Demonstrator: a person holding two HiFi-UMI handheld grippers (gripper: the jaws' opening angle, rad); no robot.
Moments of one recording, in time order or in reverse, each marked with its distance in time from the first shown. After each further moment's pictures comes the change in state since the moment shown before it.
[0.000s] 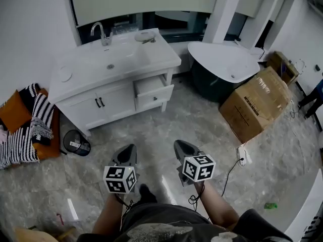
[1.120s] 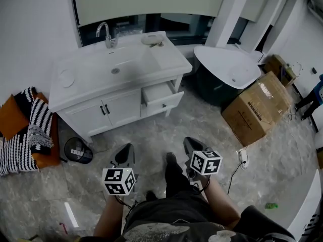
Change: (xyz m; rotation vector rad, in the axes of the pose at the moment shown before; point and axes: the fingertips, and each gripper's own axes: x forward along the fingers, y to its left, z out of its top) left arm 0.023 0.125 0.035 -0.029 -0.073 0.003; right arm 0.098 -0.002 0.025 0.024 0.027 -0.149
